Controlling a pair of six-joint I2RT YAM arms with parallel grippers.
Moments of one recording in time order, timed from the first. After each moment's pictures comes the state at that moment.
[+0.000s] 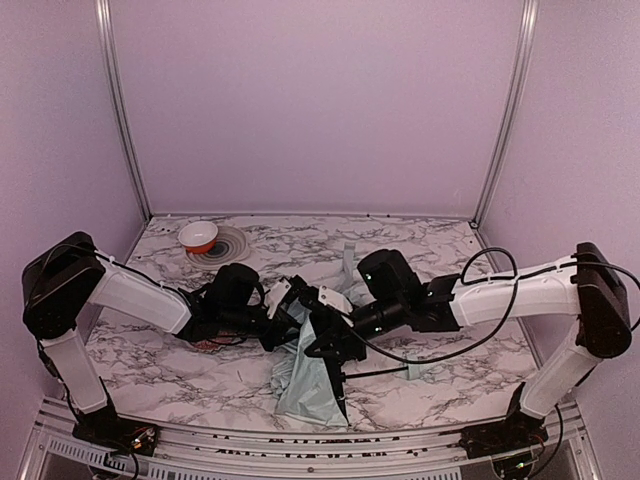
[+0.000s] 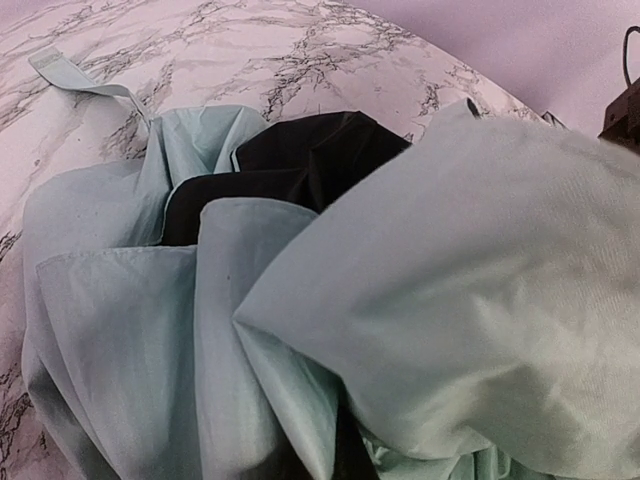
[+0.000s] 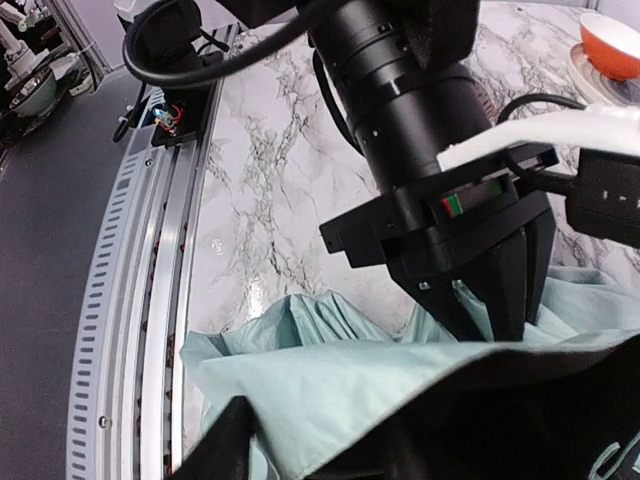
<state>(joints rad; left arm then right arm) -0.86 1.77 0.78 0.39 0.40 -0.11 0.97 1.57 0.92 -0.01 -0.57 -0.17</state>
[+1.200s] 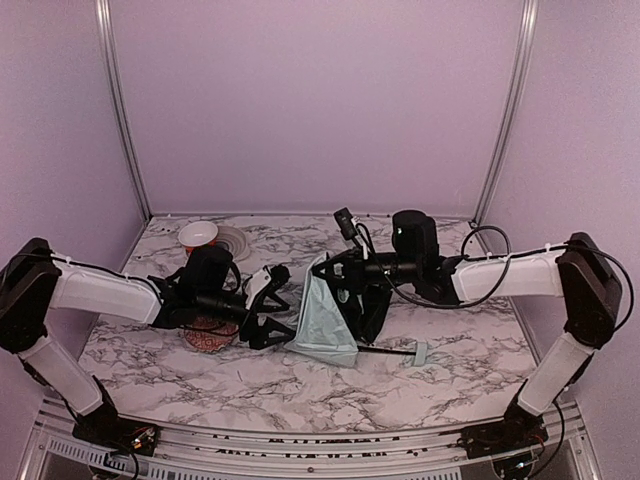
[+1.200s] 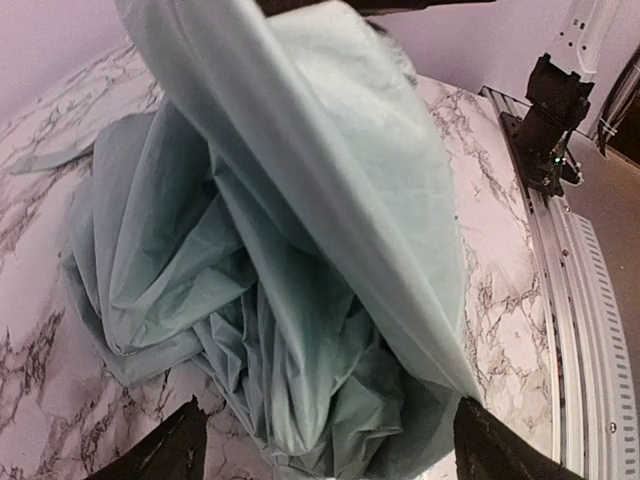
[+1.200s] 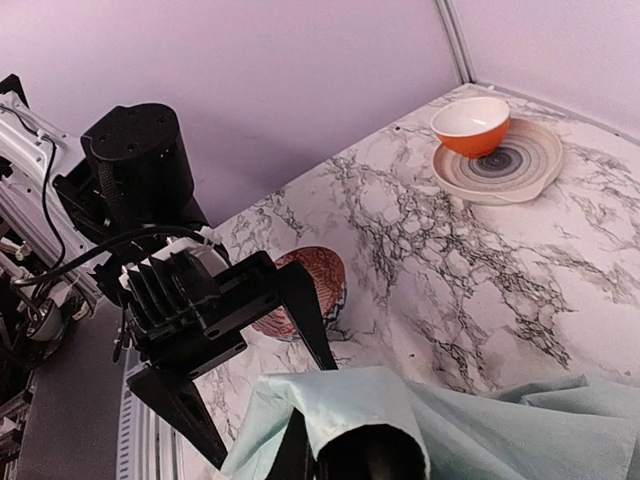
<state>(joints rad) -0.77 1.59 0.74 0.27 0.57 0.15 0.72 1.67 0.96 0.43 -0.65 0.30</state>
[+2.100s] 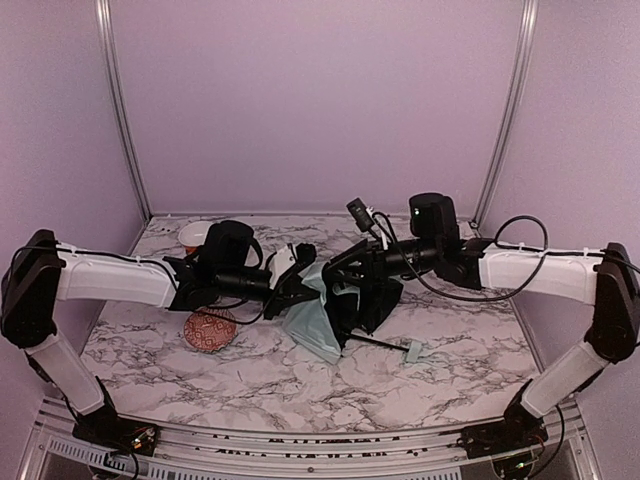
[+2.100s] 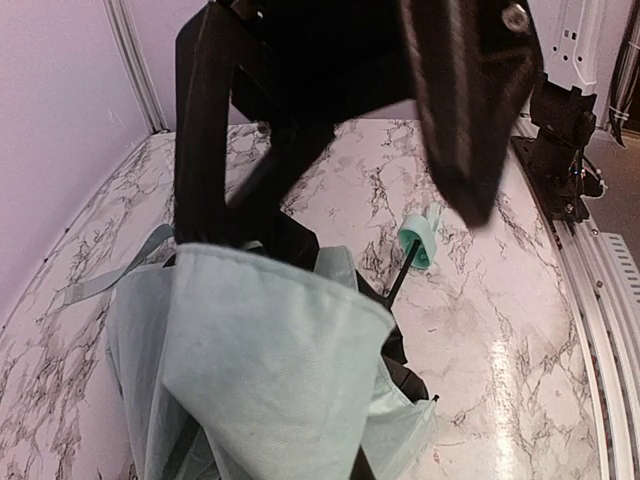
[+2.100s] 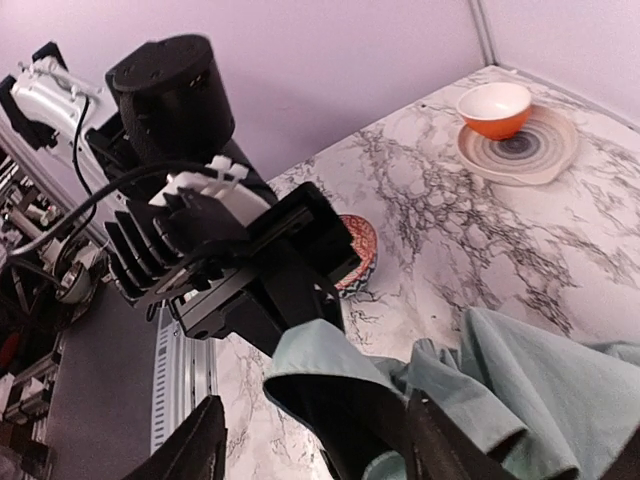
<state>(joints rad) -0.83 1.64 0.97 0.24 0.51 0.32 0.68 1.52 1.02 0.13 -0.80 0.20</state>
